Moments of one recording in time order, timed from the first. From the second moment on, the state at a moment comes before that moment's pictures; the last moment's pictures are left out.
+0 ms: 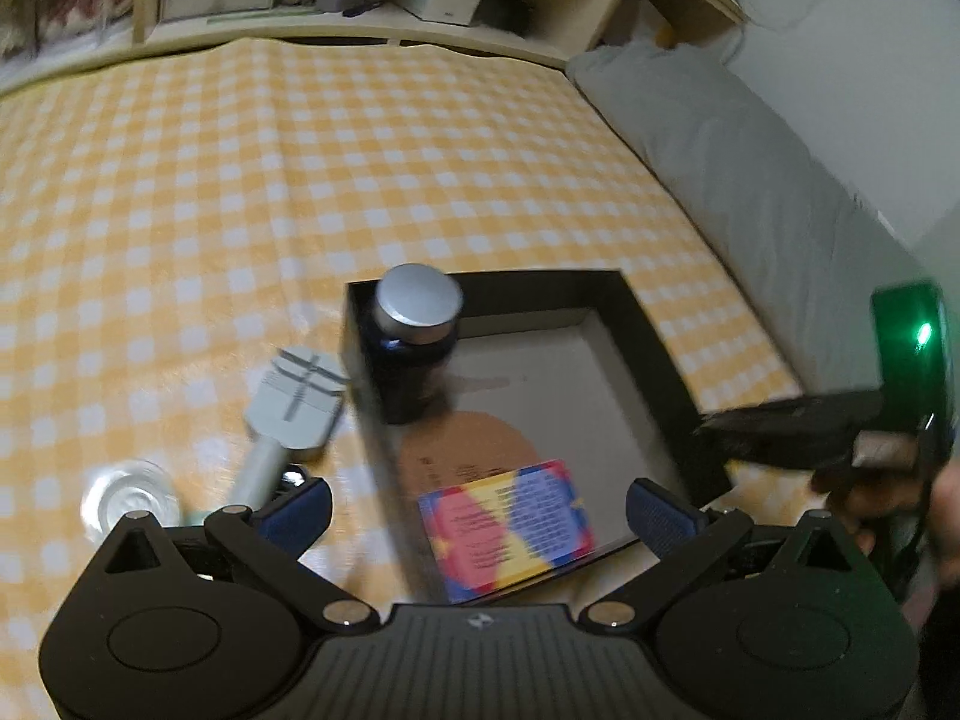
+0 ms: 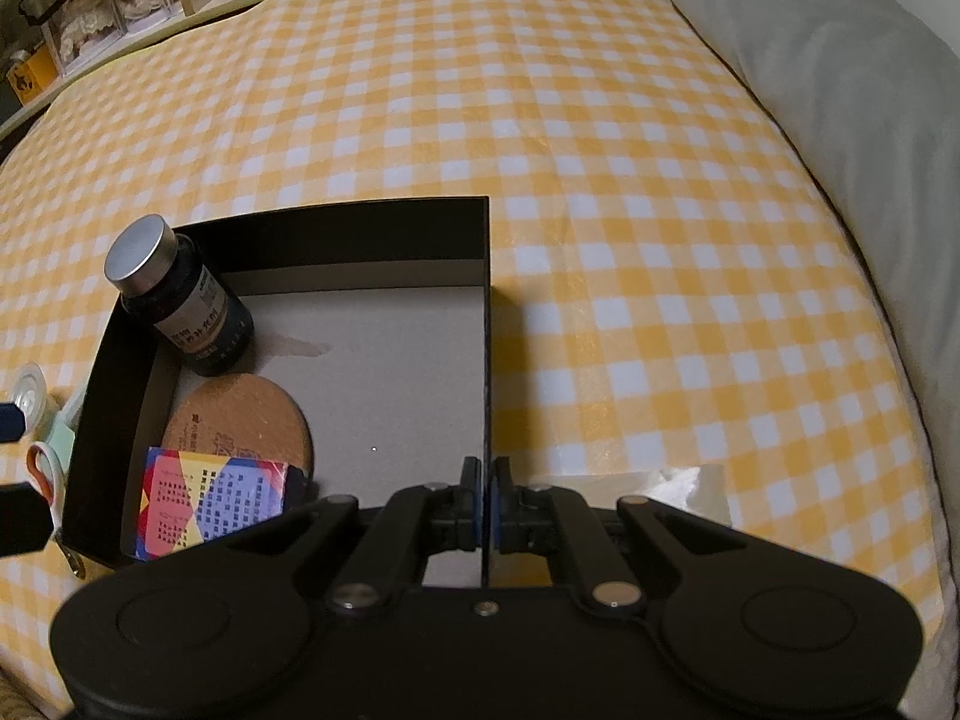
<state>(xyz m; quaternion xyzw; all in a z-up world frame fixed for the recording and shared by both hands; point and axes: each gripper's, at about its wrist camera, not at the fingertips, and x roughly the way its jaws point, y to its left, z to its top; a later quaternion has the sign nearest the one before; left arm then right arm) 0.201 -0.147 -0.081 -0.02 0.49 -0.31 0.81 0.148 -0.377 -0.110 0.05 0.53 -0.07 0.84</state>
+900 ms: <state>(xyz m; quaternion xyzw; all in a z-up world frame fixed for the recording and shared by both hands) 0.271 -0.037 -0.135 0.01 0.53 -0.21 0.82 0.152 -0.367 -0.112 0.03 0.55 -0.08 0.83</state>
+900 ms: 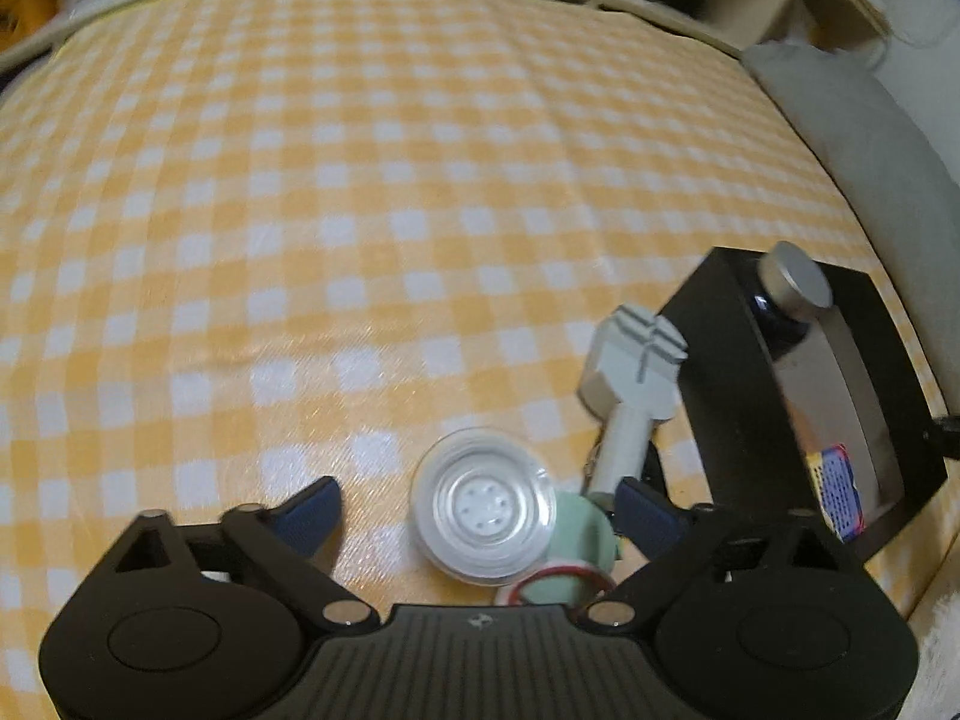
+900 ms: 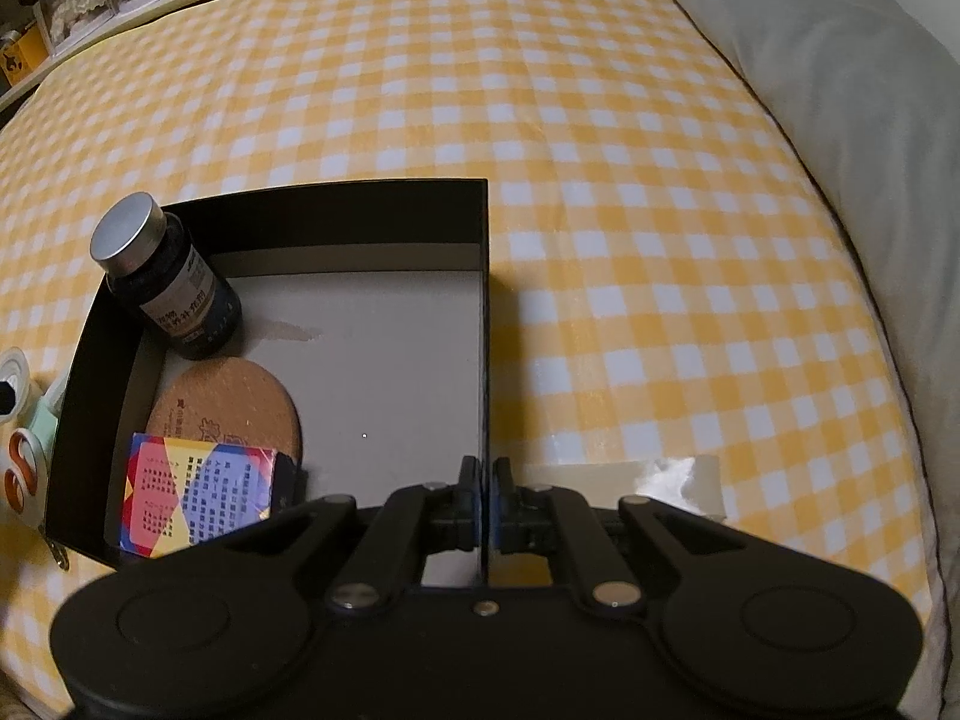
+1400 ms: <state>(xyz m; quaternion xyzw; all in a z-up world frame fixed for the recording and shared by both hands) 0.269 -0.042 -0.143 0.02 0.54 -0.22 0.82 0.156 -0.371 -0.117 0.03 0.55 -0.08 0.83</state>
